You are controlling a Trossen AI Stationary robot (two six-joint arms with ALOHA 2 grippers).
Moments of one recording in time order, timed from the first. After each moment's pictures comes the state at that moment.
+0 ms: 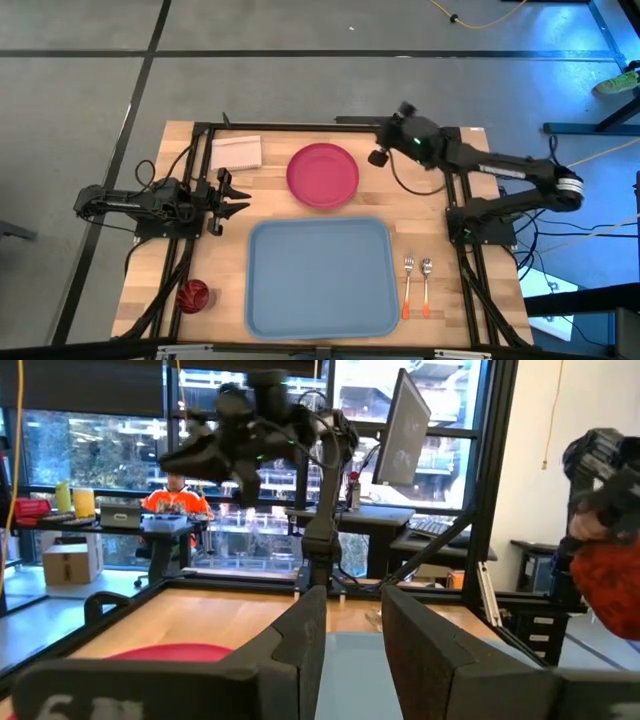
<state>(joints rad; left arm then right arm) -0.03 0.05 0.01 0.28 -0.04 -0.07 -0.39 1.22 0.91 -0.04 0.39 -0.49</state>
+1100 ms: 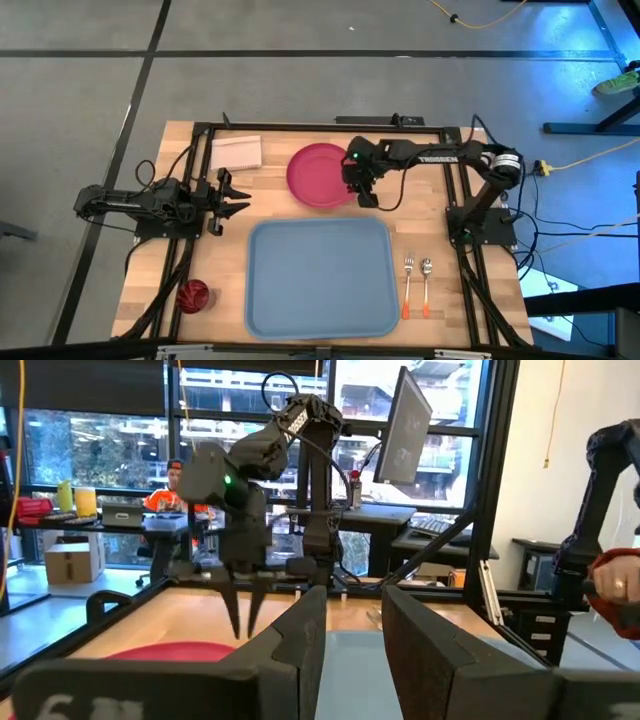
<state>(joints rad) -0.03 0.05 0.01 0.28 -0.04 -0.07 -0.36 1.73 1.10 -0.50 -0.28 -0.45</state>
